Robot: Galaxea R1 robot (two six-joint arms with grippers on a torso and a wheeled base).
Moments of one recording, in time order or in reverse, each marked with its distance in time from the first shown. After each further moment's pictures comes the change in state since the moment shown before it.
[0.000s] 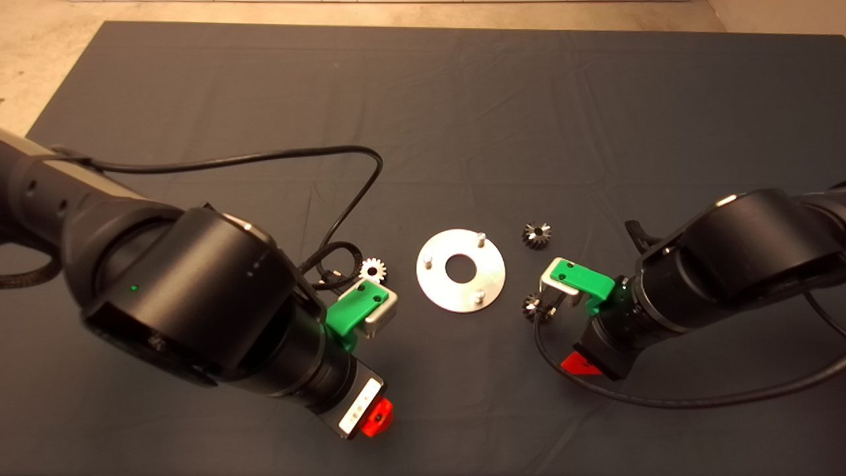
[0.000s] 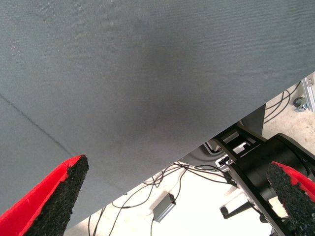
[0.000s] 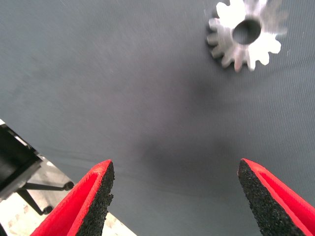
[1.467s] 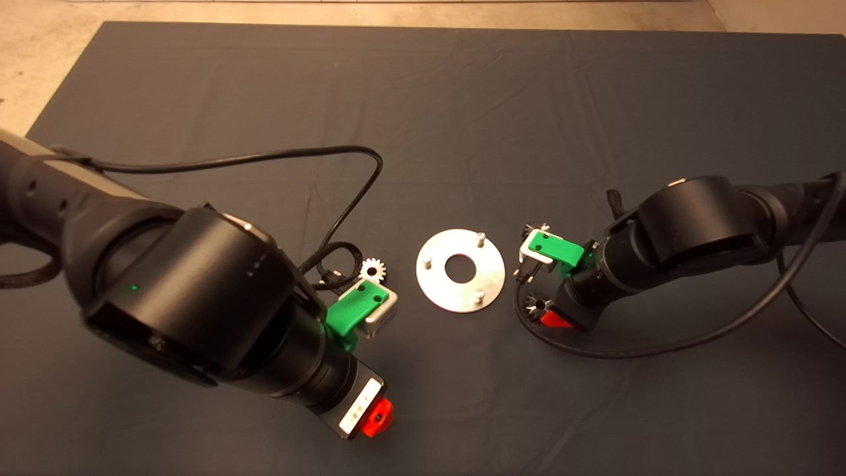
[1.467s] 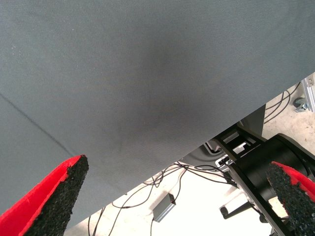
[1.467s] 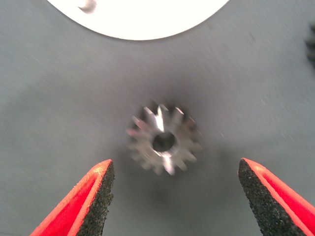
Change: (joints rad) left arm 0.000 -0.001 0.000 0.000 0.000 0.000; right arm -0.020 0.079 -0.171 -0.165 0.001 -0.188
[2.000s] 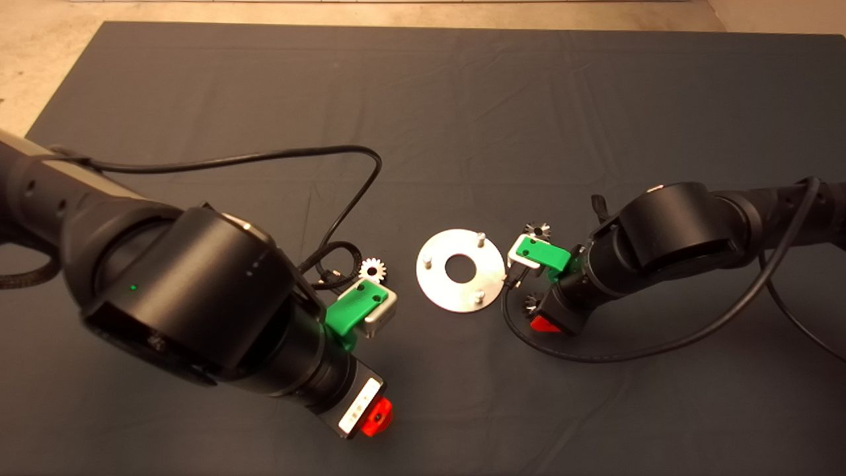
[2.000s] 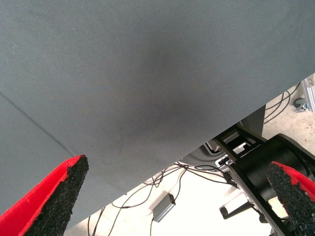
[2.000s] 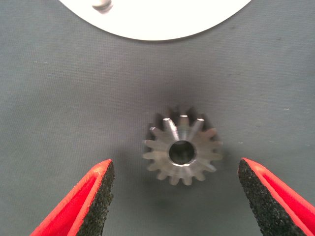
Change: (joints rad) left arm 0.000 -0.002 0.000 0.000 0.000 0.000; right arm -0.028 0.016 -0.013 -0.006 0.000 0.000
